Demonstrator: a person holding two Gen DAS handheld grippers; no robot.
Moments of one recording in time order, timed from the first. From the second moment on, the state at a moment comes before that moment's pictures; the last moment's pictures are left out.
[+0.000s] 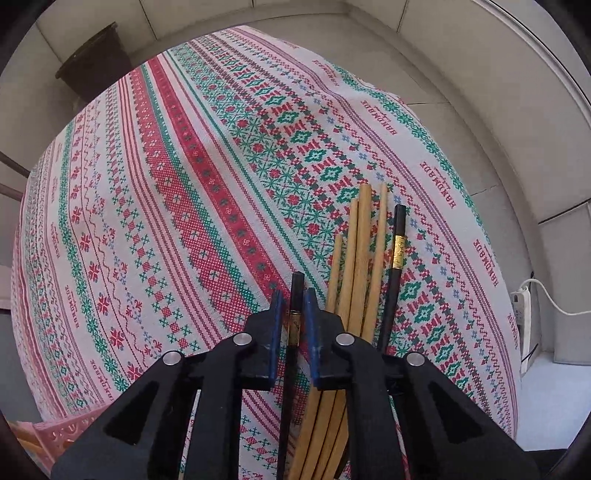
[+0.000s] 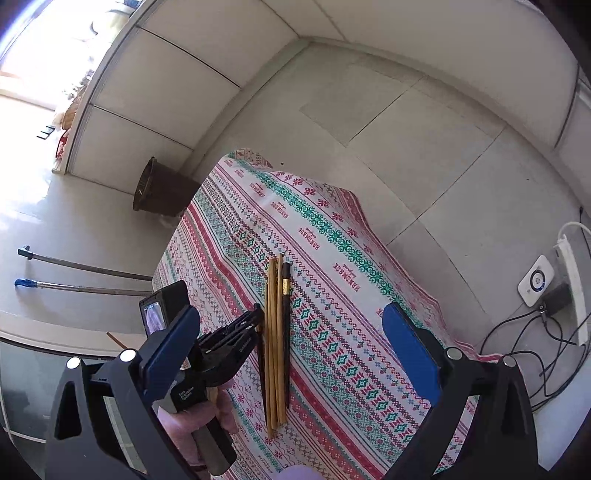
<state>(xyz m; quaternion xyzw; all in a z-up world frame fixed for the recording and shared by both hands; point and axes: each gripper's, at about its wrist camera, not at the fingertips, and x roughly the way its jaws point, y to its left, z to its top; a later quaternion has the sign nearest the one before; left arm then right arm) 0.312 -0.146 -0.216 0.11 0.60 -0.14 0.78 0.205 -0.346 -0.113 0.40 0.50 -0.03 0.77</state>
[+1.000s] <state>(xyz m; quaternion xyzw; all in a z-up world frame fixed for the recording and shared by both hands) 0.117 -0.044 -0.047 0.05 0.42 -0.20 0.89 0.297 -0.252 -0.214 0.28 0.59 -0.11 0.75</state>
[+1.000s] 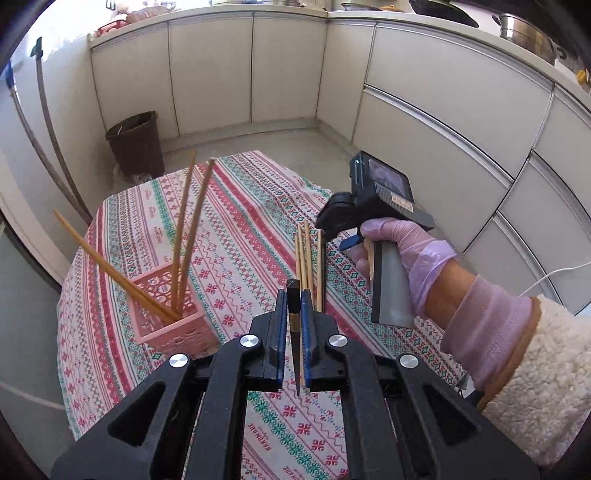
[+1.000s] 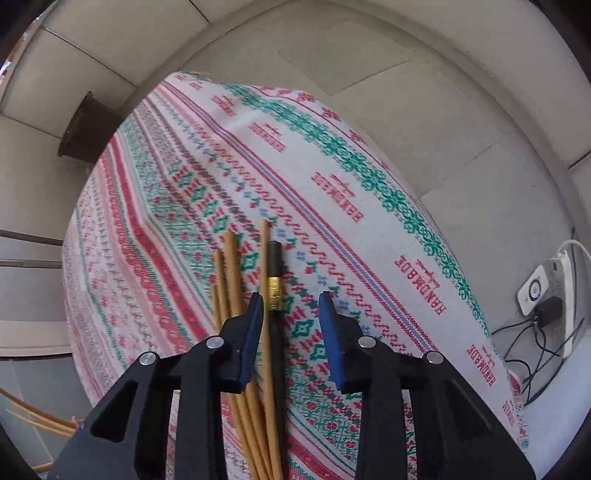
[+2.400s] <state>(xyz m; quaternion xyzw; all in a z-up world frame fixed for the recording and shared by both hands) 0.088 0.074 0.108 -0.08 0.24 -0.11 0.96 0.162 -0.210 0.074 0.22 0.26 0.10 0.93</state>
